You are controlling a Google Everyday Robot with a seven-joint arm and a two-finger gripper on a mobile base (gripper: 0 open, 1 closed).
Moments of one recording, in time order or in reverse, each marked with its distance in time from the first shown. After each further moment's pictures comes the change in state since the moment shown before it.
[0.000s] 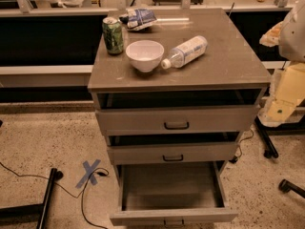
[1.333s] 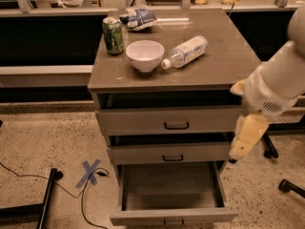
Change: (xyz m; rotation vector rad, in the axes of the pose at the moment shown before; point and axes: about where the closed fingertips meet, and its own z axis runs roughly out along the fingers) arm 0.010 0.021 0.131 -0.126 -0.081 0.013
